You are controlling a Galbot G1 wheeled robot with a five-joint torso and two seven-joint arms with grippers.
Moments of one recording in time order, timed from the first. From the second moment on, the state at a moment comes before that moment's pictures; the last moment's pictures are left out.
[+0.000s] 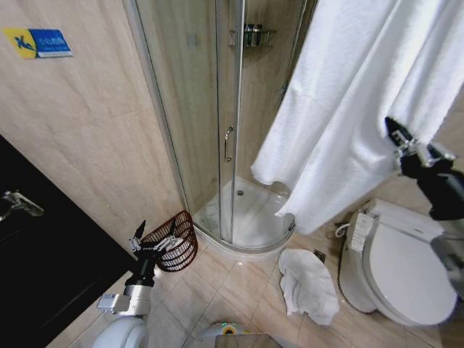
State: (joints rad) left arm 1.79 -1.42 -0.61 -2.30 -0.32 -0.19 0.05; right arm -1.72 0.91 1.38 2.50 1.19 -0.05 -0.09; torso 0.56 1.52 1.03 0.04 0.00
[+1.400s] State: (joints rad) left arm 1.79 -1.42 -0.61 -2.30 -0.32 -0.19 0.05; right arm -1.72 1.04 1.23 2.47 0.82 0.08 -0.22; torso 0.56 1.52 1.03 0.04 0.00
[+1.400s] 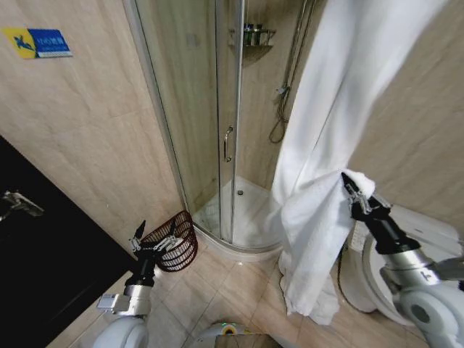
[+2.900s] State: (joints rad) left arm 1.79 -1.42 -0.61 -2.30 -0.32 -0.19 0.05; right arm -1.74 0.93 1.62 2.50 1.04 0.04 -0.03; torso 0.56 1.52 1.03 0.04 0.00
